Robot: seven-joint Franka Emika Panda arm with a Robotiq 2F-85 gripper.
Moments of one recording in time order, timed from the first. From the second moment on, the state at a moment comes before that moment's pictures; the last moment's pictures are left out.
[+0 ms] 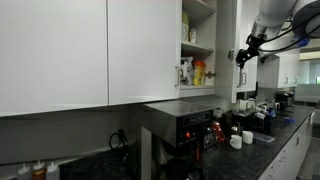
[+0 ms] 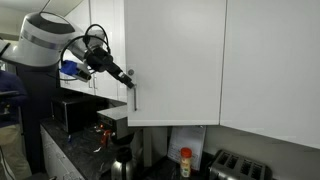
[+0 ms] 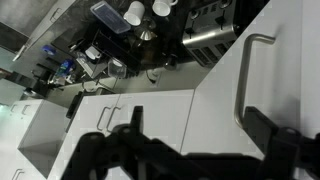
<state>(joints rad) -0.09 -0.87 -0.13 -2.77 -1.06 2.38 0.99</state>
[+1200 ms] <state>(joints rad) -0.12 -0.92 0.05 -2.69 -0.35 2.12 0.39</state>
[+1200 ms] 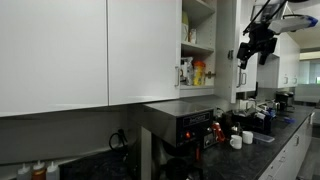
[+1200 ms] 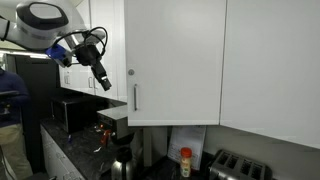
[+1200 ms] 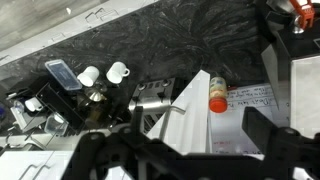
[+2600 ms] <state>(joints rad) 0.12 -0.70 0.01 -2.49 0.06 2.03 0.00</state>
